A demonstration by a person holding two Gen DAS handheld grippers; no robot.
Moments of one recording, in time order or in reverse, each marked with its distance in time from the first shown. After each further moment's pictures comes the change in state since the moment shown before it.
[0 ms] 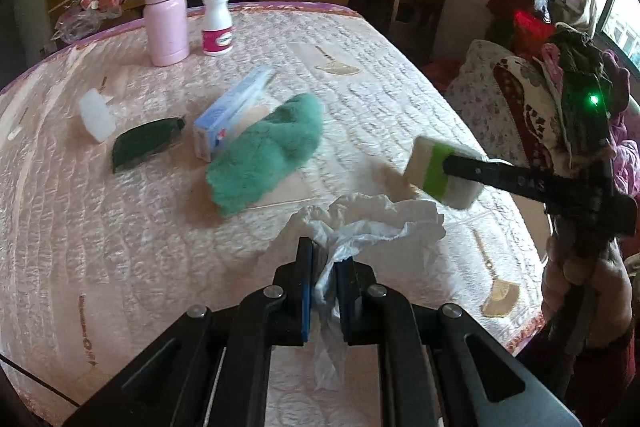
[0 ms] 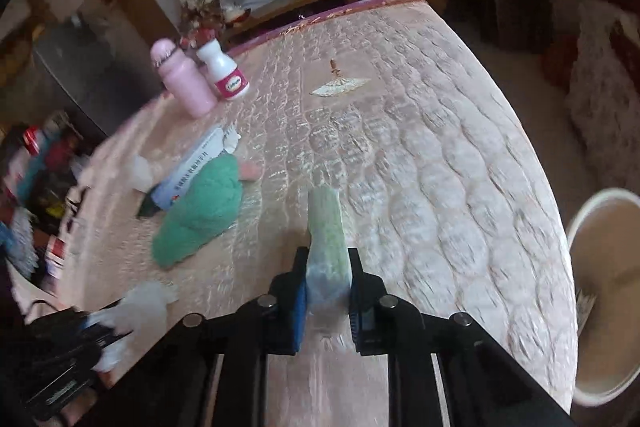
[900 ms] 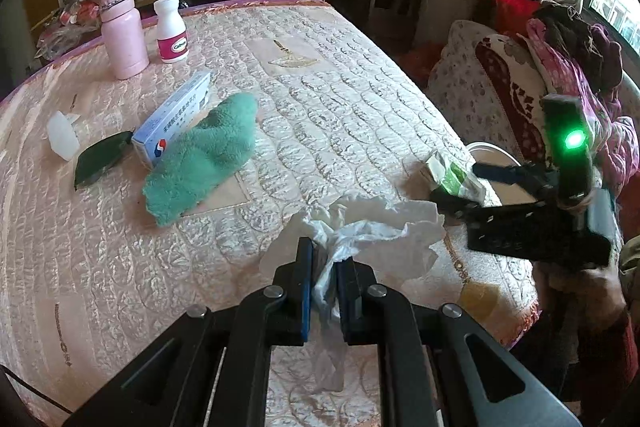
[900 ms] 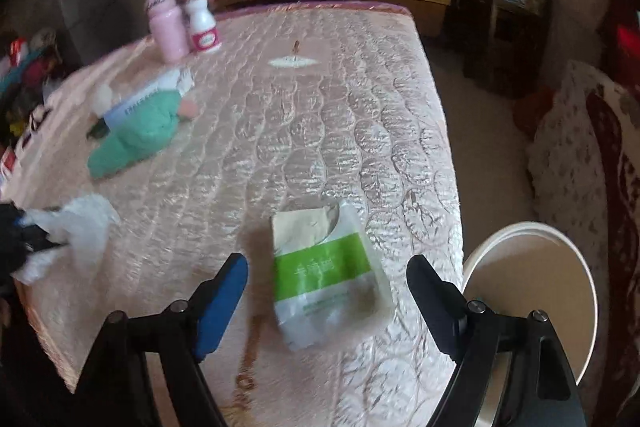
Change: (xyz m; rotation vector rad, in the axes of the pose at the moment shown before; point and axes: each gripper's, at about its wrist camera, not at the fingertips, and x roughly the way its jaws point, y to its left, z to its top) left arm 0.015 -0.048 0.005 0.064 0.030 -0.005; right arm -0.012 -0.031 -0.029 -0.283 0.032 -0.220
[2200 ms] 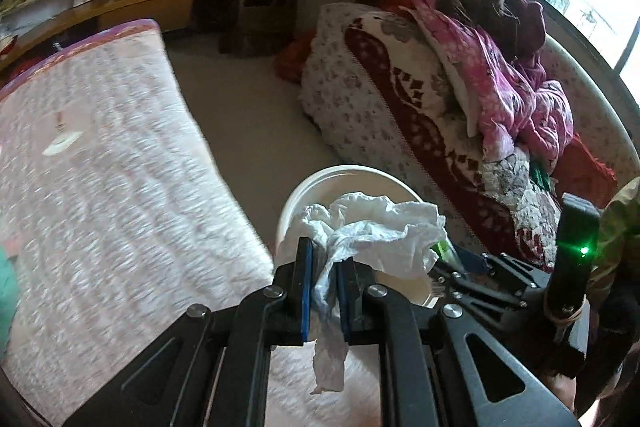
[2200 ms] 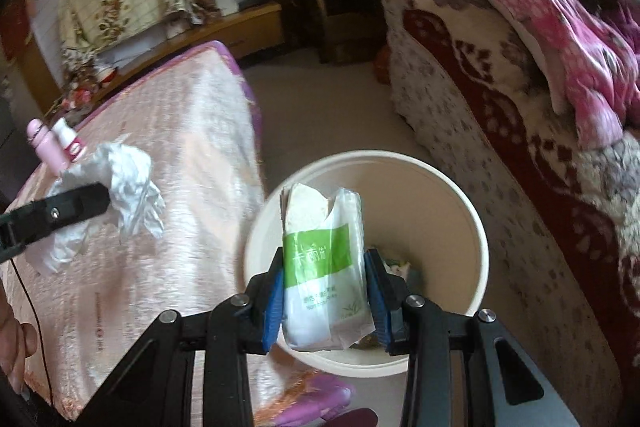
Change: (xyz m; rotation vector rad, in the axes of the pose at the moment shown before) left arm 0.079 -0.212 0.077 0.198 0.015 -0.296; right arm -0.086 -0.185 -0.095 0.494 -0.086 -0.230
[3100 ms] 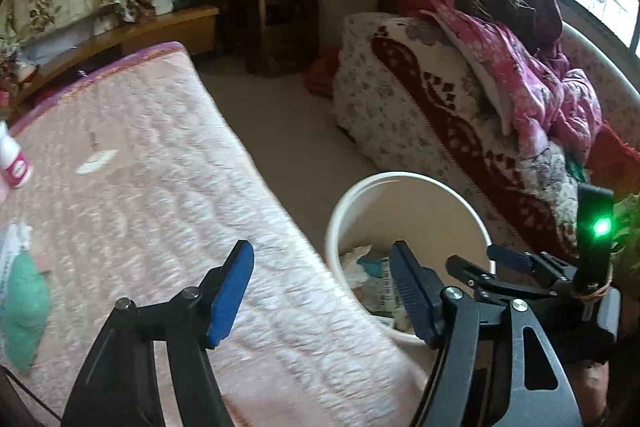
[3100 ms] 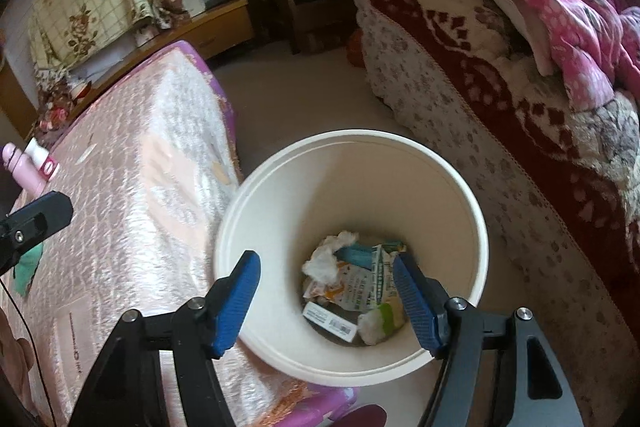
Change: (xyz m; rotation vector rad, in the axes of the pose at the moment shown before) left arm -0.006 0.020 -0.011 0.051 -0.069 0.155; right arm 0.027 -0.011 -0.005 0.084 0.028 -0.035
